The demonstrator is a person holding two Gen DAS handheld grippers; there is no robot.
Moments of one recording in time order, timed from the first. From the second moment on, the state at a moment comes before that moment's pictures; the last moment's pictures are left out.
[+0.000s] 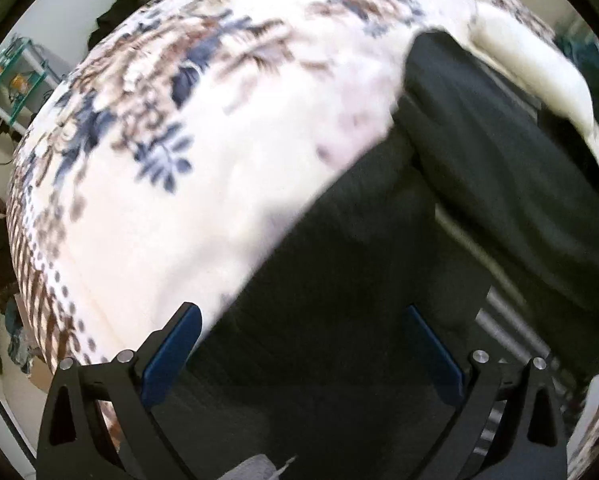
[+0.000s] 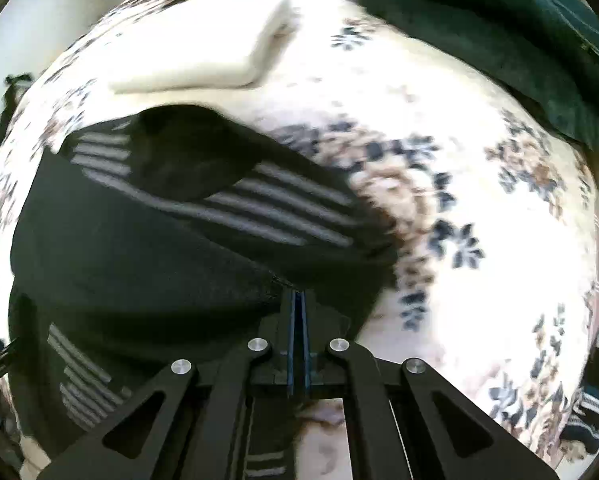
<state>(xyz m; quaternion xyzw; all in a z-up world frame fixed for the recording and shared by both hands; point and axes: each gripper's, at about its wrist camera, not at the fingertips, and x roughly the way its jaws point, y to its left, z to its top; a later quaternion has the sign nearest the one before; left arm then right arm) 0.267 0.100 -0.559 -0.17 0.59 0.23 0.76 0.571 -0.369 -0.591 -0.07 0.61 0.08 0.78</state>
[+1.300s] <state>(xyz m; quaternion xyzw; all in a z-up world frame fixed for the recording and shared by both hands) 0.356 0.195 -0.609 -0.59 0.44 0.01 0.68 0.725 -0.019 -0.663 0.12 0.73 0.27 0.62</state>
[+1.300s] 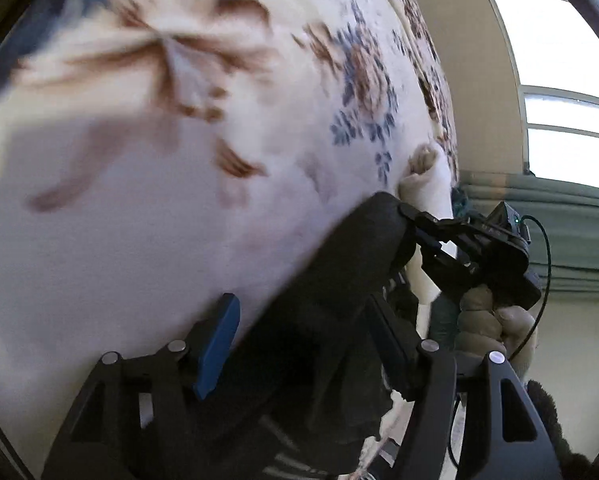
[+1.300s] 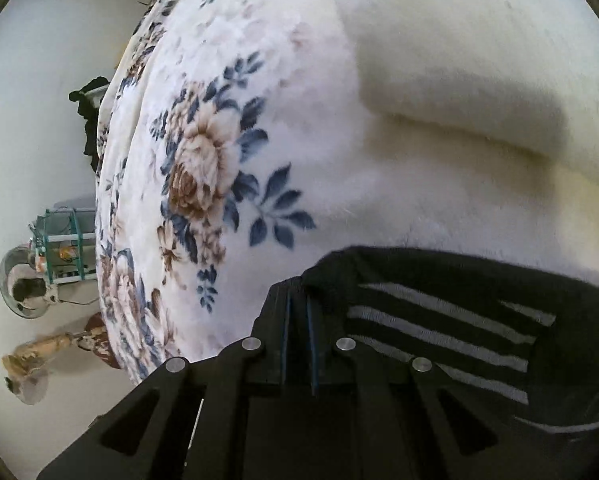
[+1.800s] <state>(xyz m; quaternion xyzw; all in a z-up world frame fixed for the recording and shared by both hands) 0.359 0.192 -0.550 -0.35 0.53 0.09 0.77 0.728 -0.049 -0.627 0.13 0.72 0.26 0.63</state>
